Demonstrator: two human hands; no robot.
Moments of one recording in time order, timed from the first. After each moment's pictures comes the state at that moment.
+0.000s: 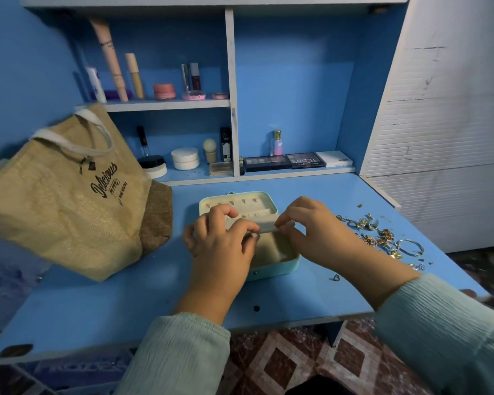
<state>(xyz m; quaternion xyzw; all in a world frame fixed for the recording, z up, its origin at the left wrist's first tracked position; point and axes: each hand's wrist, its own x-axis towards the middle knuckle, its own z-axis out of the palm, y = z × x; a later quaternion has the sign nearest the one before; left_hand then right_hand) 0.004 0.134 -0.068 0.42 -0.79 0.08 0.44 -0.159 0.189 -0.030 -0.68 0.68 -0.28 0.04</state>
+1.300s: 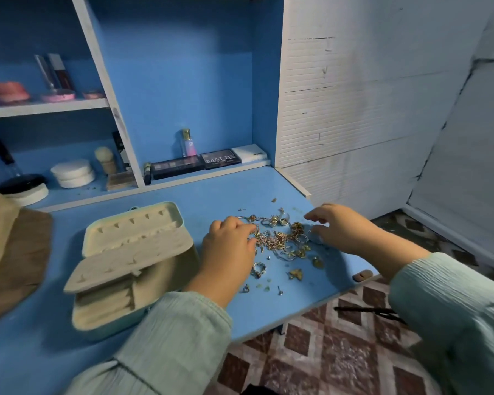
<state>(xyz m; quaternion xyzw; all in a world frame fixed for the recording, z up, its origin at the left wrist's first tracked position) -0.146 0.150 -0.073 0.35 -0.92 -0.08 0.15 -0.326 0.257 -0.049 -0.50 0.85 -0.13 0.10</state>
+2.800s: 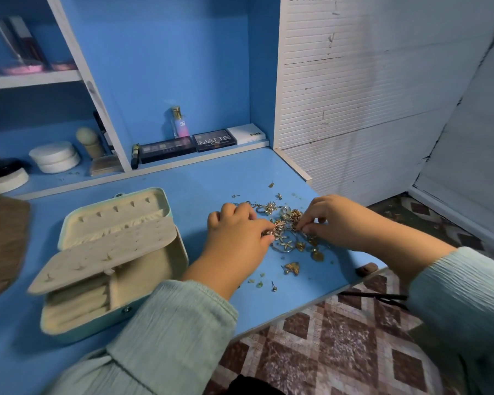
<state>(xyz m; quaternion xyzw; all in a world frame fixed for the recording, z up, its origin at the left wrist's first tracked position) -0.169 0.157 -0.073 0.30 -0.95 -0.02 0.07 -0.335 0.258 -0.058 -0.60 0.78 -0.14 0.10</state>
